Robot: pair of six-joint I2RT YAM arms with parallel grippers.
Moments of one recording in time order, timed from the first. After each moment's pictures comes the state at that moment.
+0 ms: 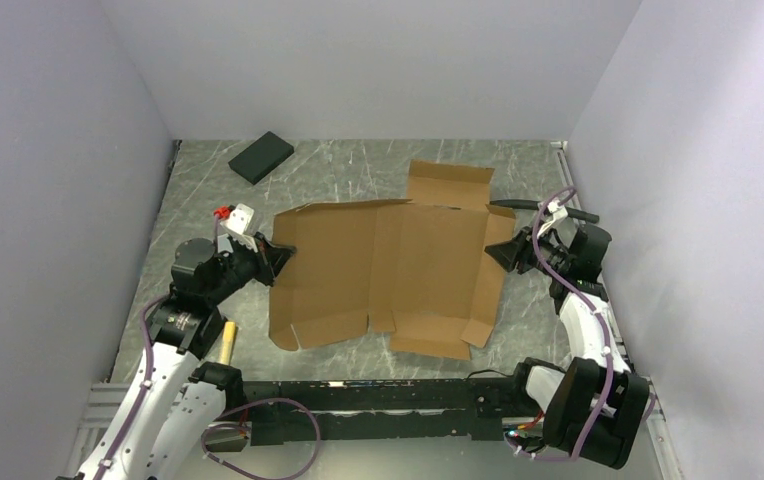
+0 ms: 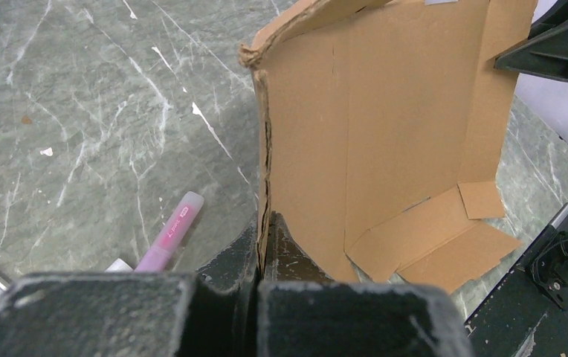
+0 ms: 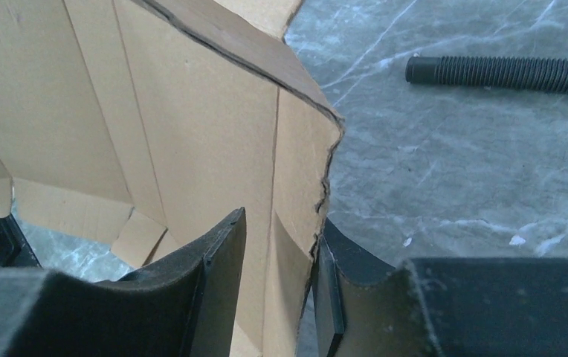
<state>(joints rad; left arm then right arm) -0.24 0.61 0.61 -0.19 0.44 -0.18 -0.34 1.02 0.51 0.05 -1.03 0.02</state>
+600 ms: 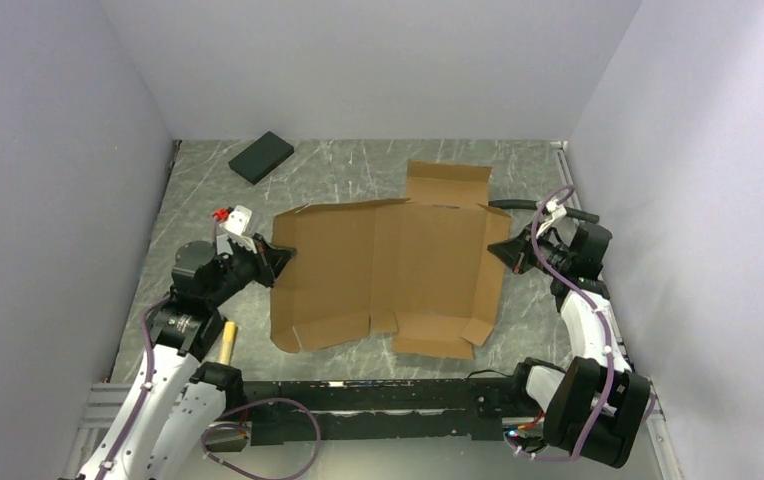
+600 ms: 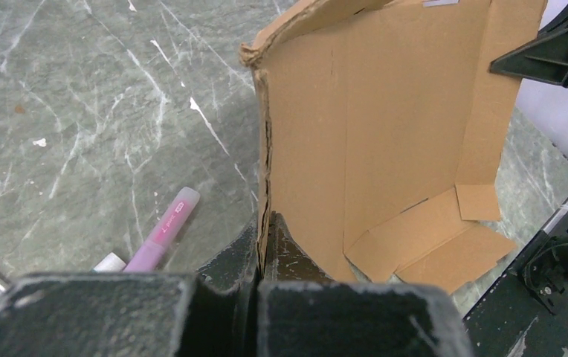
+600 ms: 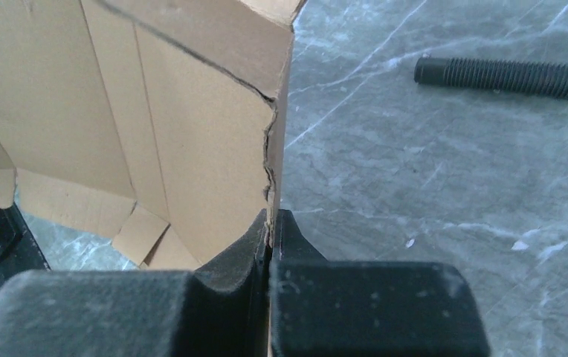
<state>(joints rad) -0.24 0.61 0.60 -0.20 0.42 -0.20 -0.34 1.05 0.52 0.03 -1.06 -0.02</state>
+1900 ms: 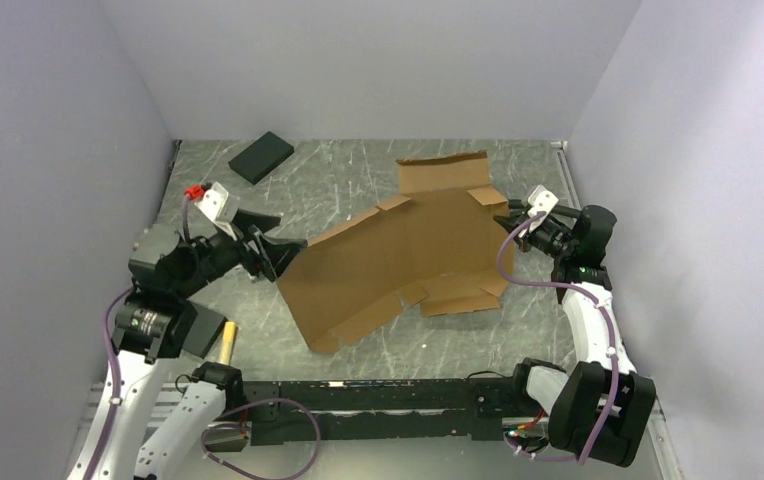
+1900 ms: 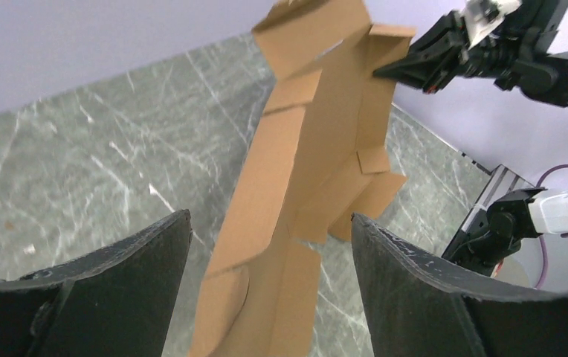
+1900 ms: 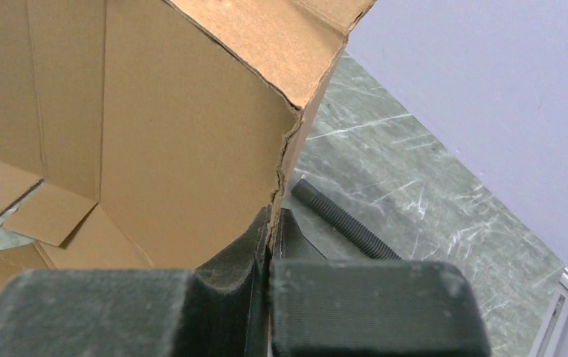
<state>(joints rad) -0.24 0.62 0.90 -0.35 0.57 -0.22 -0.27 1.05 0.63 0.14 -1.06 -0.56</state>
